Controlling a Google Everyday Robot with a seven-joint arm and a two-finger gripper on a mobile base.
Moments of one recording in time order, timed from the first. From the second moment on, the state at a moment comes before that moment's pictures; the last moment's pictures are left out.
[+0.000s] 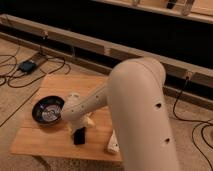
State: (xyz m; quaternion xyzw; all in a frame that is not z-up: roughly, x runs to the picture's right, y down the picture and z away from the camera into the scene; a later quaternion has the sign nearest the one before) arm -0.141 0.240 0.832 -0.27 0.17 0.54 0.78
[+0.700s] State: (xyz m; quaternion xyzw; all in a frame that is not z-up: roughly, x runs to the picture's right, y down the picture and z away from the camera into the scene) arm -0.148 0.238 0.837 -0.30 0.15 0.54 0.77
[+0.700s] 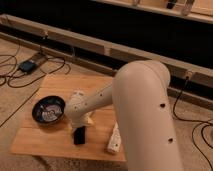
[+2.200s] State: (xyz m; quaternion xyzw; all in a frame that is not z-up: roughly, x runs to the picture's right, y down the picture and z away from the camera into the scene) arm -0.126 0.090 0.816 -0.27 0.08 0.47 0.83
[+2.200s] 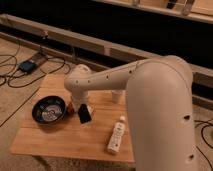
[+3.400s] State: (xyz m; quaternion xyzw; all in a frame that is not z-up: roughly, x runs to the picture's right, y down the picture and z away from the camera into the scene) arm -0.038 -0.085 0.819 -0.22 -0.05 0.49 0.84
